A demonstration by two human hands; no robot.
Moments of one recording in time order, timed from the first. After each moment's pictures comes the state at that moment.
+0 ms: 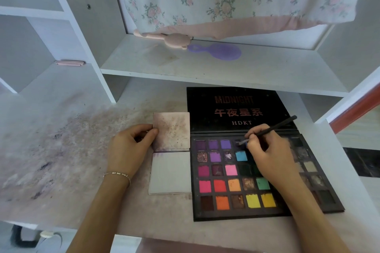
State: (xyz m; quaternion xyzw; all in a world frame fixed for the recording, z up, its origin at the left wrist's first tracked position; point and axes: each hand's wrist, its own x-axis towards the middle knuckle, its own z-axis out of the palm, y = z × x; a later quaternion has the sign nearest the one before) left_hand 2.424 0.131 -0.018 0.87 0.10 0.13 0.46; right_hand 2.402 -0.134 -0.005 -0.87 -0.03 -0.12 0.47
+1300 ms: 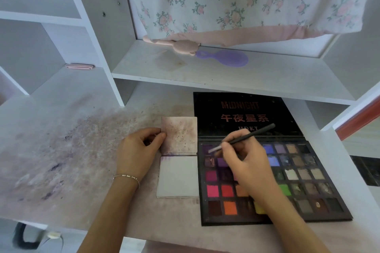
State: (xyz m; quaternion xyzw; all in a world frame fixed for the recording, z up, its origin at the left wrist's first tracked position) left_hand 2.424 0.131 -0.019 0.87 0.09 0.14 0.46; right_hand 2.392 -0.079 0.010 -0.80 -0.06 -0.07 0.59
